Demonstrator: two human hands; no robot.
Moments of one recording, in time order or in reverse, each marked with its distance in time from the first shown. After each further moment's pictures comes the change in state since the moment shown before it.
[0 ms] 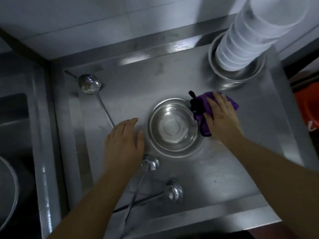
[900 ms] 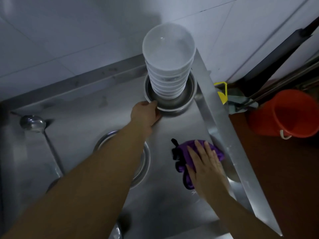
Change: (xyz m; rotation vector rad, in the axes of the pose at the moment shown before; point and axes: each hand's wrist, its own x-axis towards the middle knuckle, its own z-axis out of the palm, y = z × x) left_hand 0.189 0.261 0.119 -1.211 -0.198 -0.678; right_hand -0.091 0.111 -0.057 -0.244 -0.424 0.065
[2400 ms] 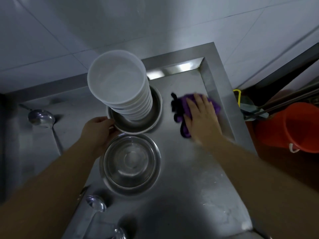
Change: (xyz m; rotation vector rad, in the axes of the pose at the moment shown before) left_hand 0.003 0.024 -0.172 -0.051 0.180 0.025; right_hand 0.173 -0.013 -0.081 0.153 0.470 -0.091
